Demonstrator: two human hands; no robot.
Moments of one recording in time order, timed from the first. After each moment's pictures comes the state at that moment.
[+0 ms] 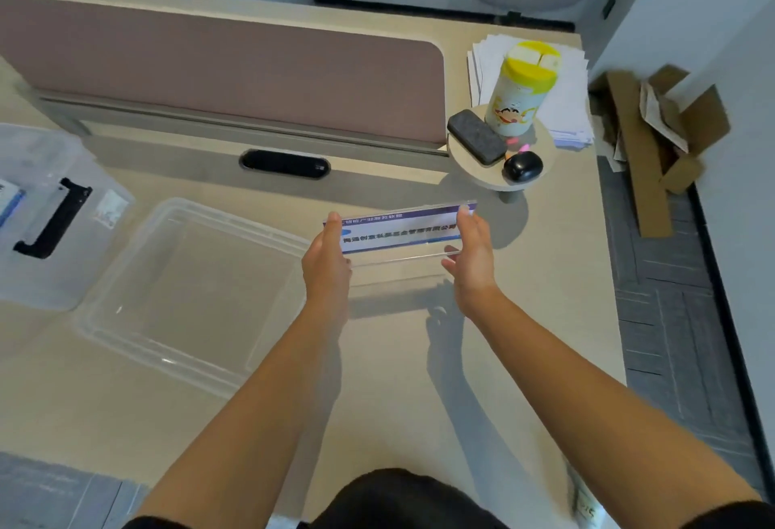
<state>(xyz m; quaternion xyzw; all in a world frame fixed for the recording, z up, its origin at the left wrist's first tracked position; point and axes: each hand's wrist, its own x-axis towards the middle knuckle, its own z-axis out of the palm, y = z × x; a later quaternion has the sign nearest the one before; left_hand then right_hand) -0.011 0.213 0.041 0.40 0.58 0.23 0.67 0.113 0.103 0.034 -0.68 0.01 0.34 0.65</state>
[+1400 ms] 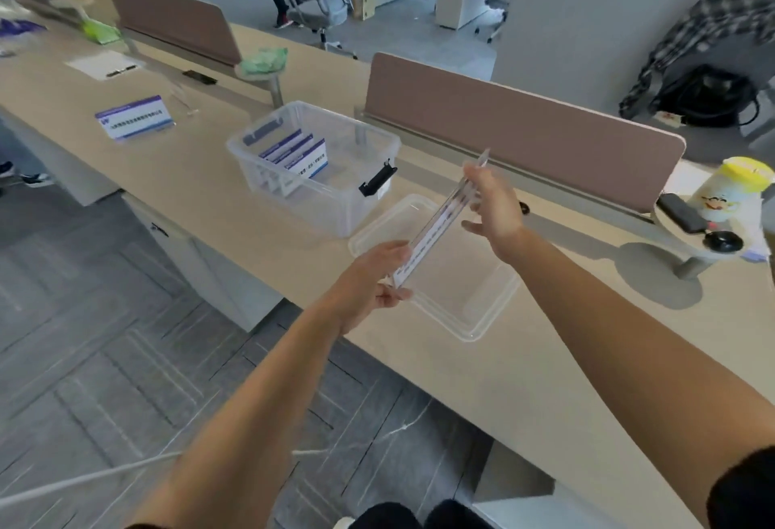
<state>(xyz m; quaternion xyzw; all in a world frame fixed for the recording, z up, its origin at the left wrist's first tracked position) -0.449 0.232 0.133 0.57 0.38 0.19 0.71 -0.243 0.212 0.198 -0.67 -0.31 0.40 0.55</state>
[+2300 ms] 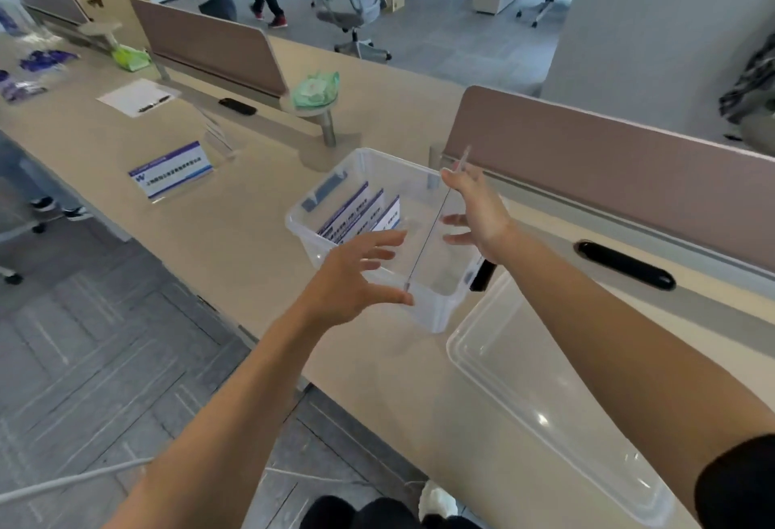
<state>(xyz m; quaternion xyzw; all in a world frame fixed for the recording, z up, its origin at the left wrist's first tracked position) -0.543 0.562 0.142 0.77 0.37 0.25 0.45 -0.322 0.558 0.169 -0.64 -0.33 0.48 0.51</state>
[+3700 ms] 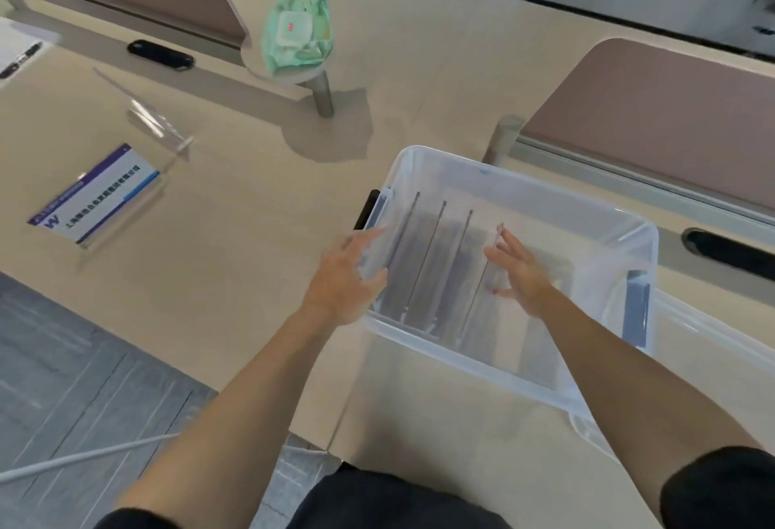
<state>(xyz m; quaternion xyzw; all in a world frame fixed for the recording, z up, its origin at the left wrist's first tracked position) -0.597 0.870 0.006 0.80 0.44 0.11 0.39 -0.326 0.744 -0.050 -0.69 -0.11 0.53 0.48</state>
